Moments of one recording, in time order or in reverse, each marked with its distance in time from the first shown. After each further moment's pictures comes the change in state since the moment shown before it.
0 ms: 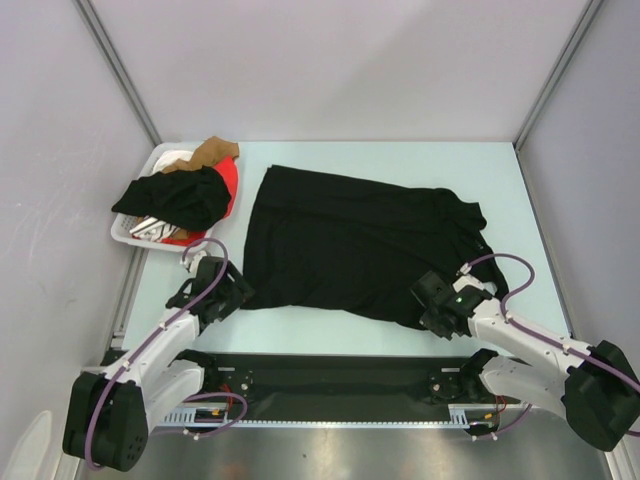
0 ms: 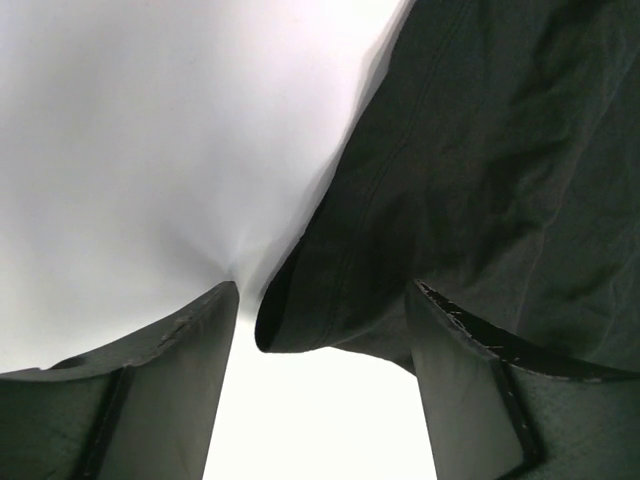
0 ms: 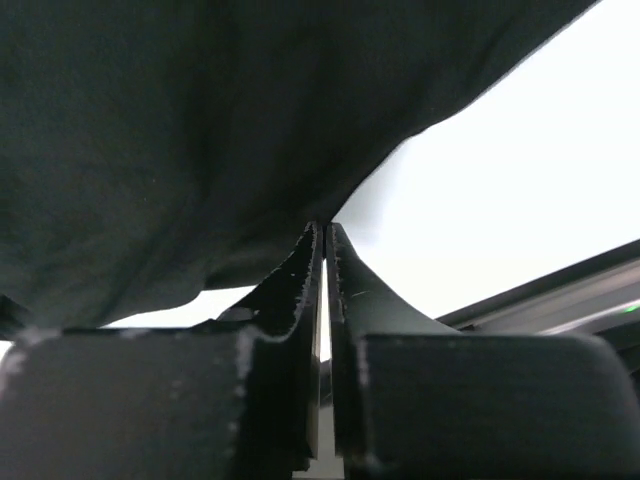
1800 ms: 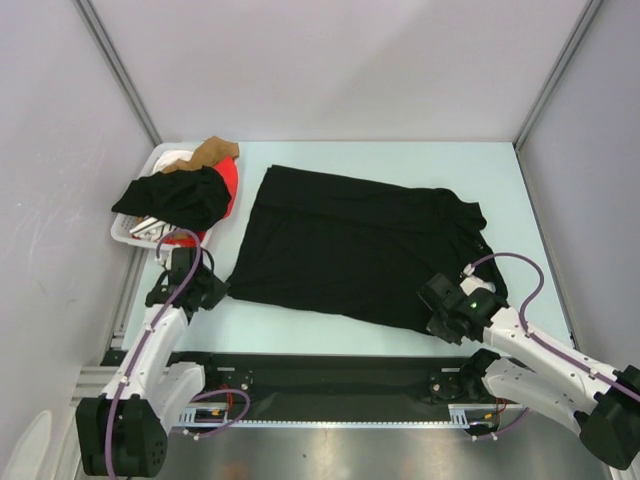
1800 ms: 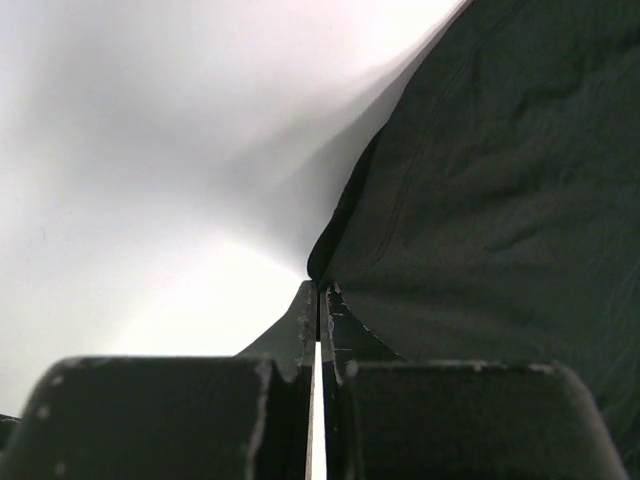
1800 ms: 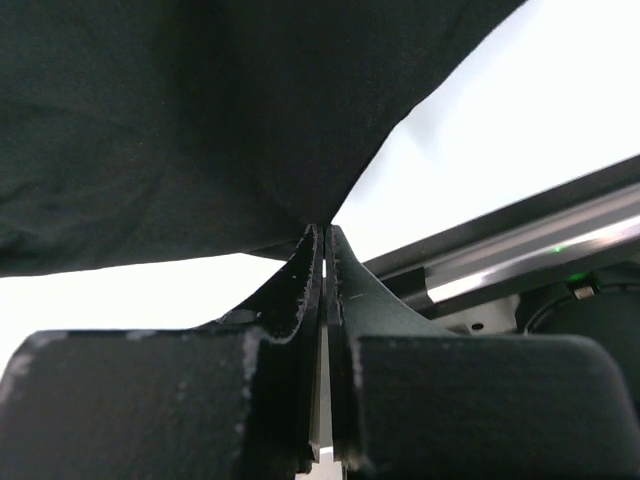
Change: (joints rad) left arm 0.219 -0.062 0.139 -0.220 0.068 0.049; right arm 0.030 -0.146 0.057 -0.199 -0.043 -0.062
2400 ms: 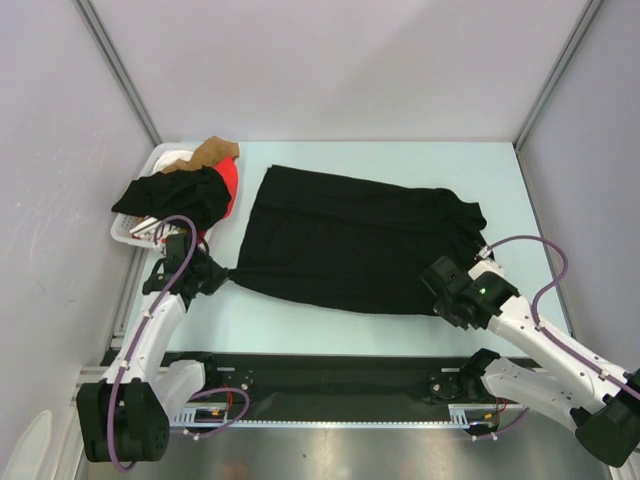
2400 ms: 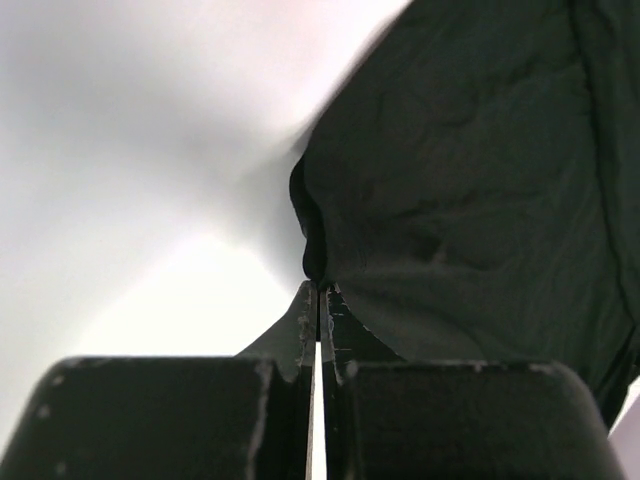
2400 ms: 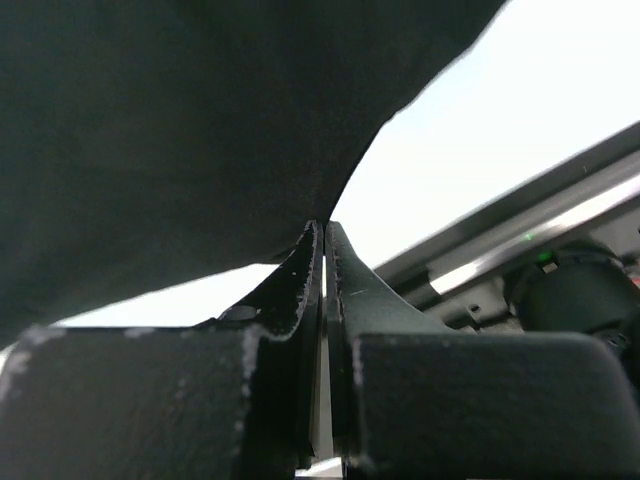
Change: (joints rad) left arm 0.040 0.093 0.080 0.070 0.093 0.007; right arm -0.019 0.030 0.200 -0.171 0.150 0.080
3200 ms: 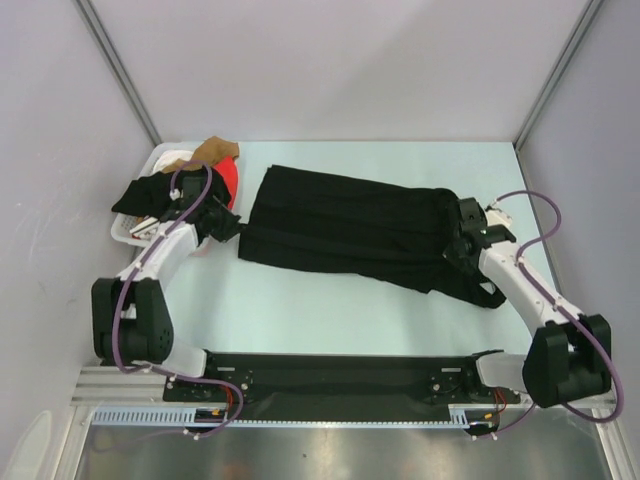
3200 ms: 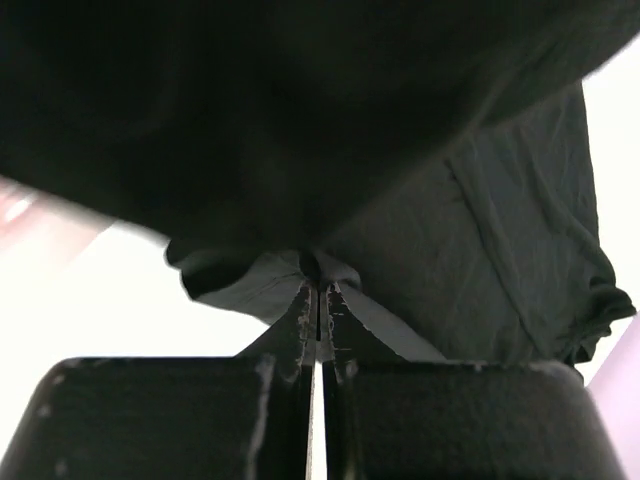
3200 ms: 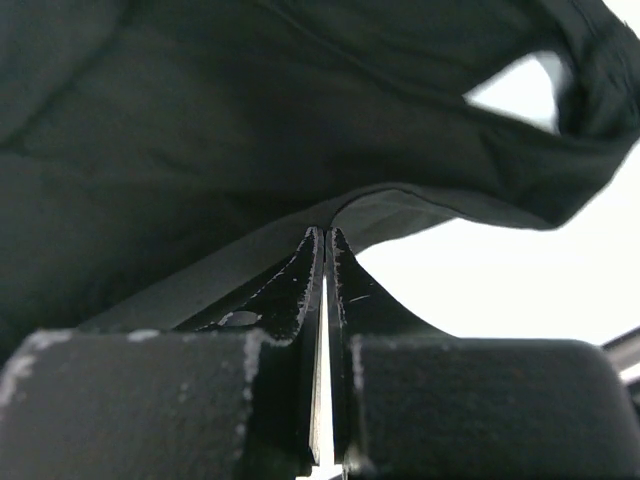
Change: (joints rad) left arm -0.056 0.490 0.412 0.106 0.026 -0.053; right arm -0.472 0.340 0.164 0.401 -0.055 -0.418
